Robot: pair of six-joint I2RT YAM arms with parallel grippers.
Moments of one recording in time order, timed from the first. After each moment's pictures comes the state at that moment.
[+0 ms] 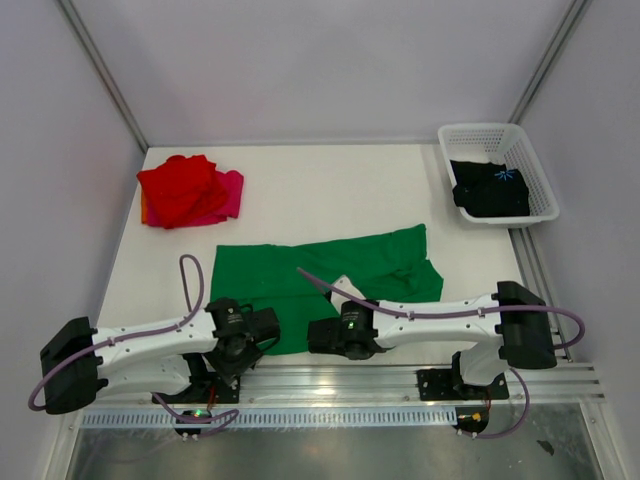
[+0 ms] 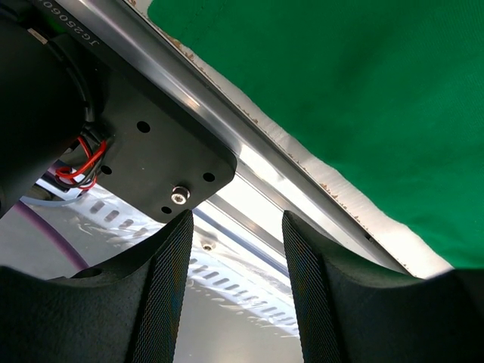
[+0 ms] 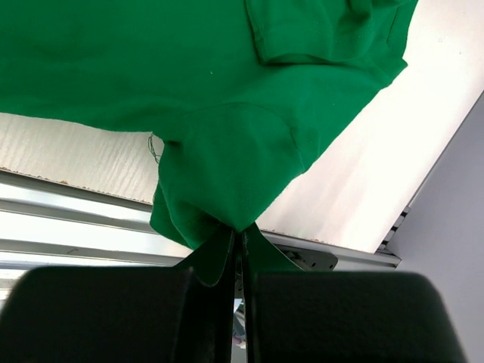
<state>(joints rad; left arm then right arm) -1.14 1.08 0.59 -1.25 -0.10 -1.92 1.44 1.55 1.14 -1.33 0.61 0.86</state>
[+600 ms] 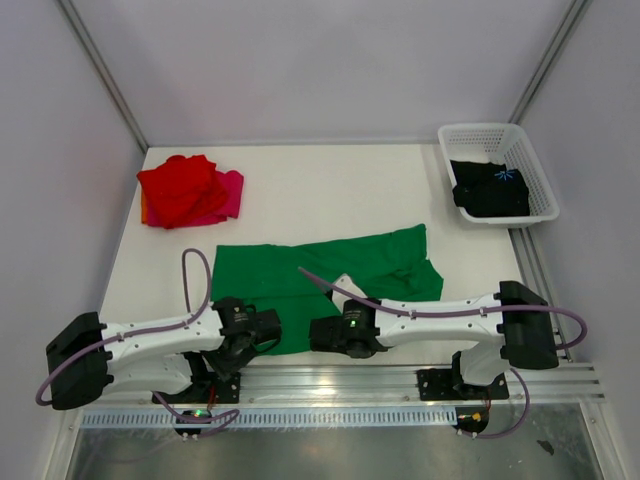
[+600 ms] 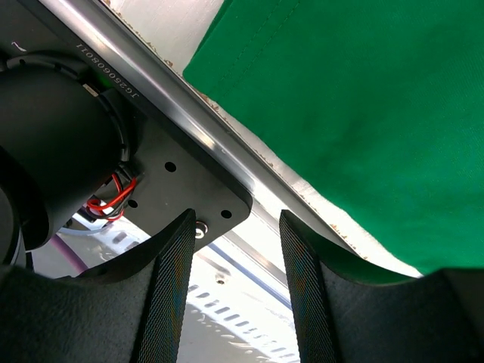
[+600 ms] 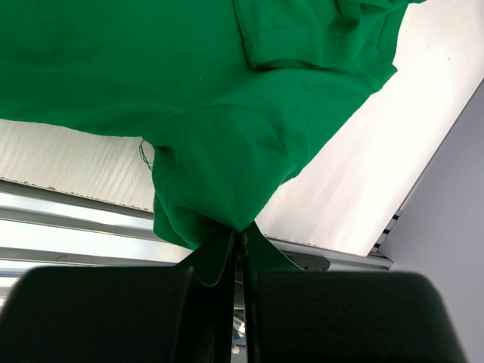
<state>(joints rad) -1.14 1.13 0.60 -1.29 -0.20 -1.92 1.43 1.54 1.13 -1.33 0.63 0.83</state>
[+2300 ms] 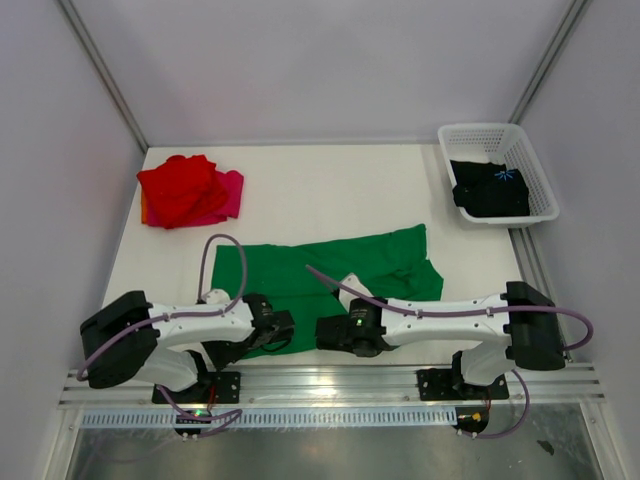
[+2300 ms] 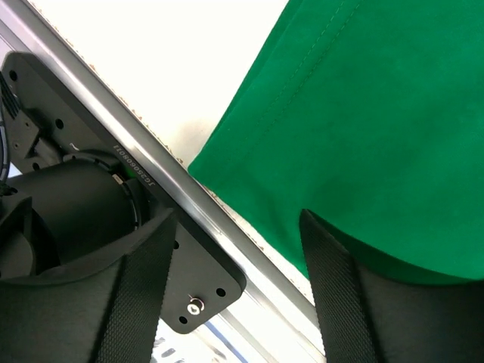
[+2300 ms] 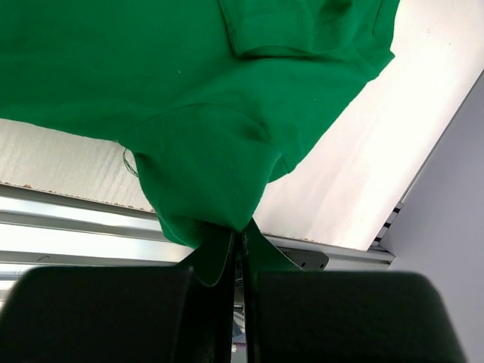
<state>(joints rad) -1.14 1.38 0.65 -1.32 -0.45 -1.92 1.41 1.50 1.09 -1.33 0.62 0.84</state>
